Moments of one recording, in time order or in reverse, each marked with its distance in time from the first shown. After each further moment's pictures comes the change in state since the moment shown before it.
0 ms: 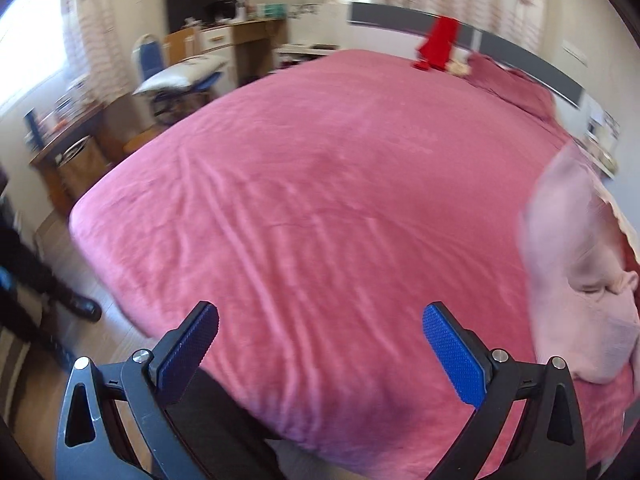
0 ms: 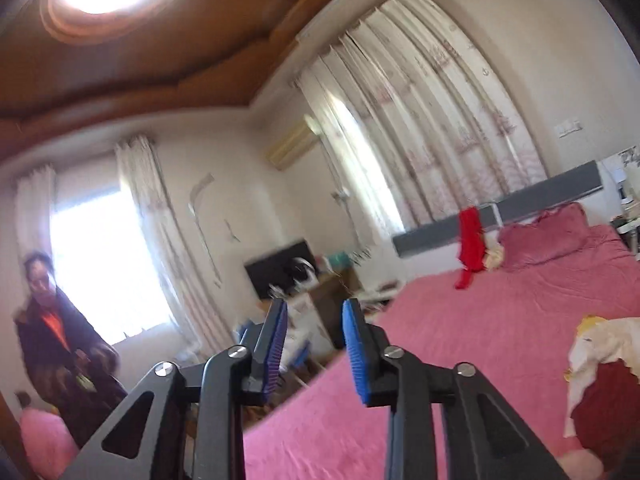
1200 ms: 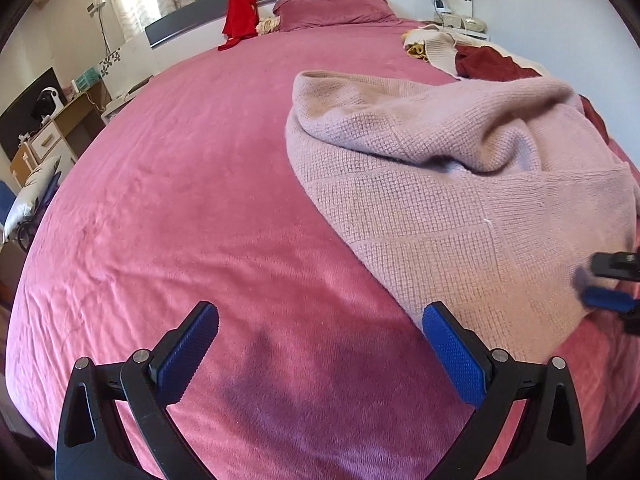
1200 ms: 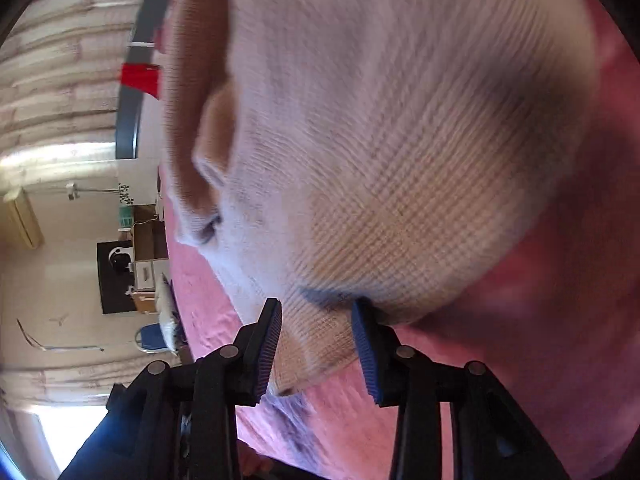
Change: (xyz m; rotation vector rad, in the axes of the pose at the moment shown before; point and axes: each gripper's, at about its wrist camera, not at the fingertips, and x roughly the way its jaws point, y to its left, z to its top) left arm 0.105 -0.253 -0.038 0.606 0.042 -0.274; right arm -0.049 -0.328 -0.473 1.119 0.480 -0.436
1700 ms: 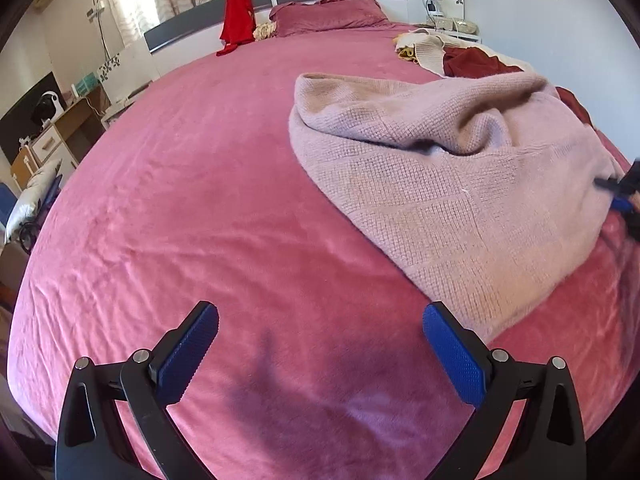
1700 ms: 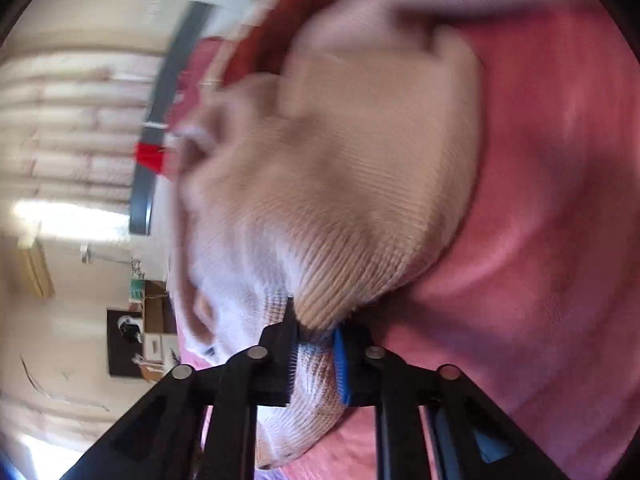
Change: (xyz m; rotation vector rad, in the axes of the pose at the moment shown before) left arm -0.038 0.003 -0.031 0.009 -0.030 -0.004; right arm -0.073 -0.033 0.054 -0.035 -0.304 0.072
